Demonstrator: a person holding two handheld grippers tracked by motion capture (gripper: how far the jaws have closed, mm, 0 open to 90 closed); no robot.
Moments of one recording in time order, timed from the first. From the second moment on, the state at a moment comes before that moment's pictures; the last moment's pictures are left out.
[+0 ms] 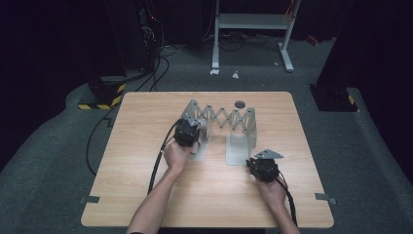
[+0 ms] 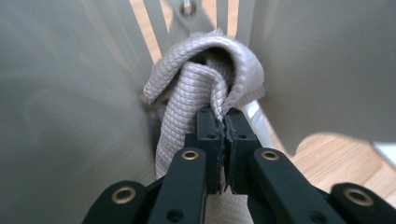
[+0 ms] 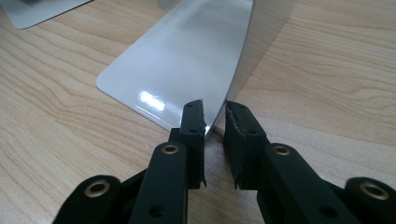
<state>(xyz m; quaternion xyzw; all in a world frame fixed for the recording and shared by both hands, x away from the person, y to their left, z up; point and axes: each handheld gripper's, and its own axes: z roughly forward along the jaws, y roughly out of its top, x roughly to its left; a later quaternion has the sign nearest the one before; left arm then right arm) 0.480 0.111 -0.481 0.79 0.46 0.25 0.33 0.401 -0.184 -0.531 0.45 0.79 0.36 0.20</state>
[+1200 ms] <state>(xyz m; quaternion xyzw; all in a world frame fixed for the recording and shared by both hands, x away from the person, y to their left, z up) 0.482 0.098 -0.481 0.81 0.42 0.18 0.37 0.412 -0.182 -0.530 0.46 0.78 0.36 0.19</state>
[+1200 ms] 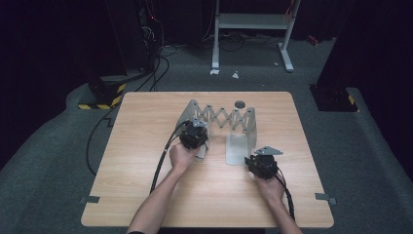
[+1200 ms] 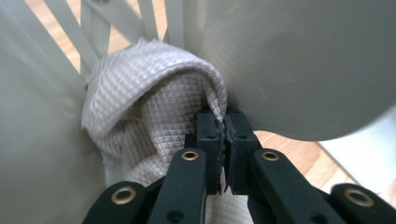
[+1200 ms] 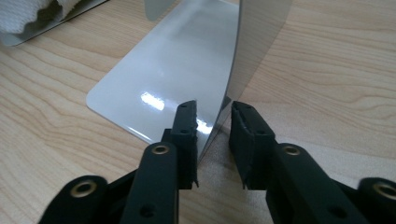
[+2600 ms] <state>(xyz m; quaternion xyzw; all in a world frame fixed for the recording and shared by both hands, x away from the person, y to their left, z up) 0.479 0.113 -0.381 0.77 0.37 0.17 0.48 0.416 -0.179 -0.530 0.45 0.79 0.36 0.20</state>
